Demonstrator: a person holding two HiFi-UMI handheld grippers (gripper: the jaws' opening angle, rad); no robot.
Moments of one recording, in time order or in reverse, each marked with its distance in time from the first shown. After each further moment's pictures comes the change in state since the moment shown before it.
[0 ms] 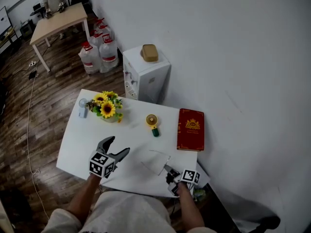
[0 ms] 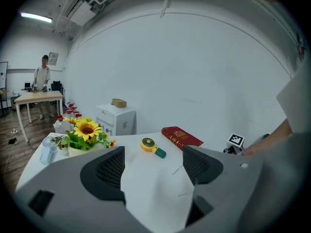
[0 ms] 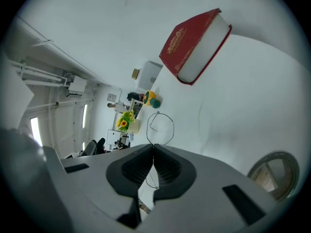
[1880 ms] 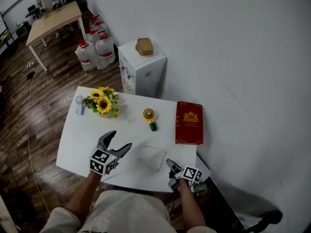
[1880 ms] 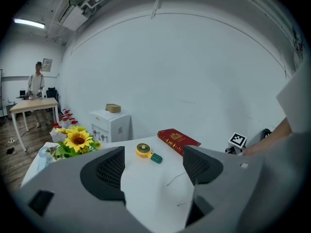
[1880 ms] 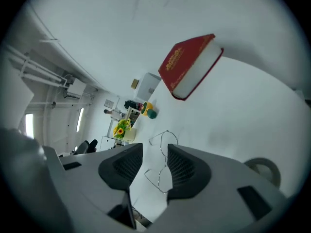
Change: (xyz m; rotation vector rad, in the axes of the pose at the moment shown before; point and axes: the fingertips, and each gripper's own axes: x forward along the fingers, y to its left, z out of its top) left arm 0.009 -0.027 0.022 0.070 -0.020 -0.021; right arm -0.026 -0.006 0.016 -0.037 -0.131 -0.053
